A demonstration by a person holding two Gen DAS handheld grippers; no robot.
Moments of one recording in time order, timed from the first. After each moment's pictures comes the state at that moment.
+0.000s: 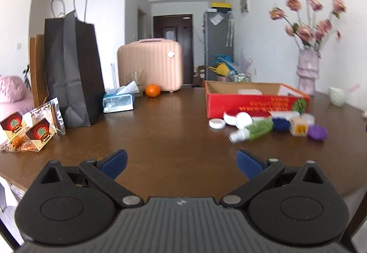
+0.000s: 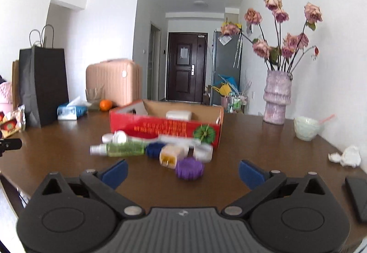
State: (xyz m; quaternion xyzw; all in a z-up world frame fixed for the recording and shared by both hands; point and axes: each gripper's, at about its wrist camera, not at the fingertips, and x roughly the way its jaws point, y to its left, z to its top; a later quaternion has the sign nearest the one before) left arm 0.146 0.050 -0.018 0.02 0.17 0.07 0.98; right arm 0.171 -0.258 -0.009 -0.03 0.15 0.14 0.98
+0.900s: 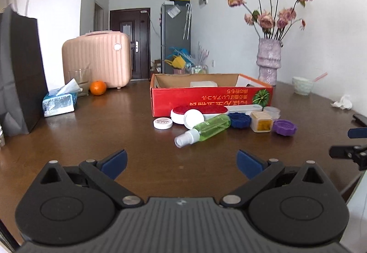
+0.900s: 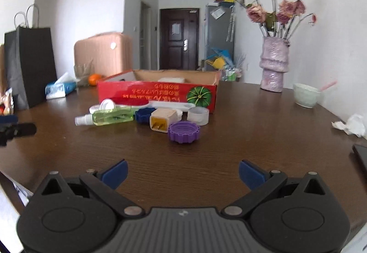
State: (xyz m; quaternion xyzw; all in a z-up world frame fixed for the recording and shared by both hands) left arm 0.232 0.017 -0.030 0.02 0.20 -0.04 0.98; right arm 0.218 -0.259 -0.039 -0.02 0.24 0.15 0.96
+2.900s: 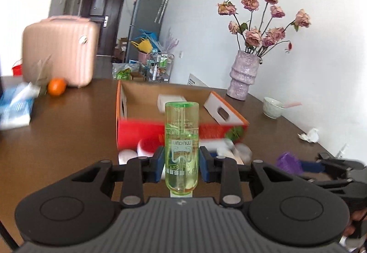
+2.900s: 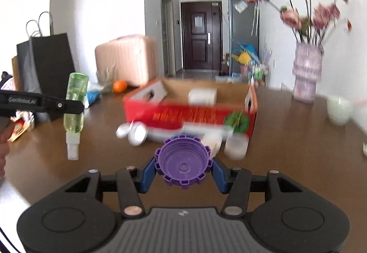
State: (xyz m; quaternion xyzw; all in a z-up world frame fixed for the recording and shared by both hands) left arm 0.338 0.046 0.059 -0.06 0.25 -0.15 0.95; right arm 0.281 -0.215 0.039 -0.03 0.22 0.19 0.96
